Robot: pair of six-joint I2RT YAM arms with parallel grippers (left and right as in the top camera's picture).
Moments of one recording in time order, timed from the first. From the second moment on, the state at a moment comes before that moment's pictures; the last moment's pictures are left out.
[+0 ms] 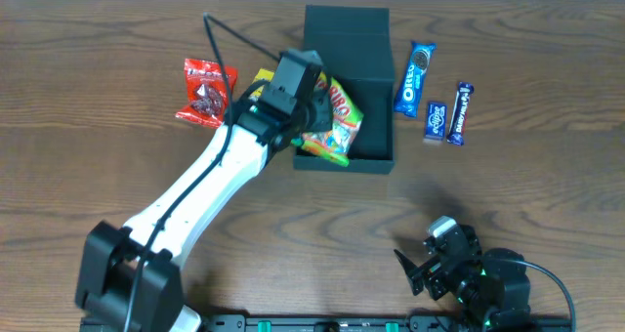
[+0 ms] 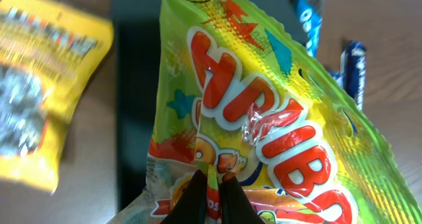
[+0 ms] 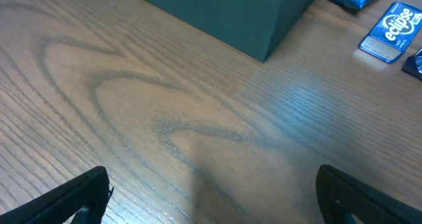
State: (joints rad) left arm -0.54 1.68 1.35 -0.55 0.09 -0.54; right arm 0.18 0.01 0.19 -0.82 -0.34 -0.22
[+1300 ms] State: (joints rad) left arm -0.54 1.93 1.53 -0.58 0.05 -0.64; right arm 0.18 0.01 0.19 -0.82 -0.34 -0.22
